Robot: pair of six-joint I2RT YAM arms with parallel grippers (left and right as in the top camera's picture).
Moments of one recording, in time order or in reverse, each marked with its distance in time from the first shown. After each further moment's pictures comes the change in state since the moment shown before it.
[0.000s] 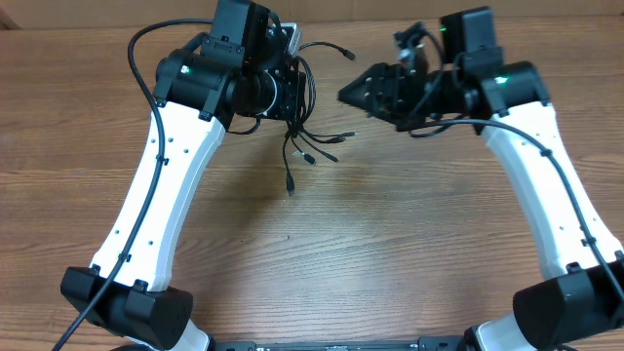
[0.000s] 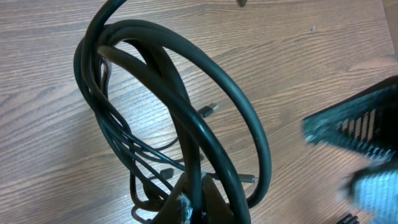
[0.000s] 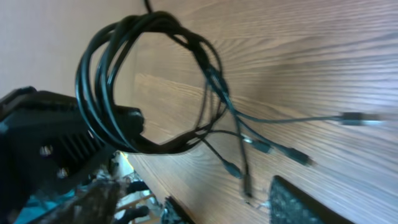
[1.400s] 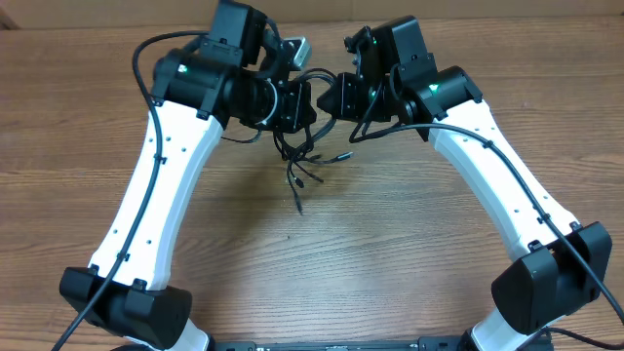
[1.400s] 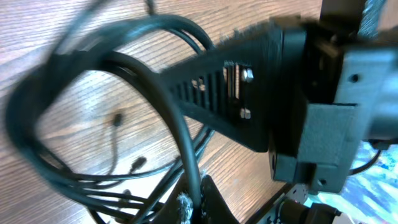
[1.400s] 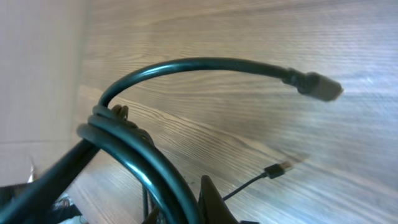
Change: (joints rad) left arm 0.027 0.000 0.000 -0.086 0.213 0.058; right arm 0.154 0.098 0.000 0.128 0.317 0.027
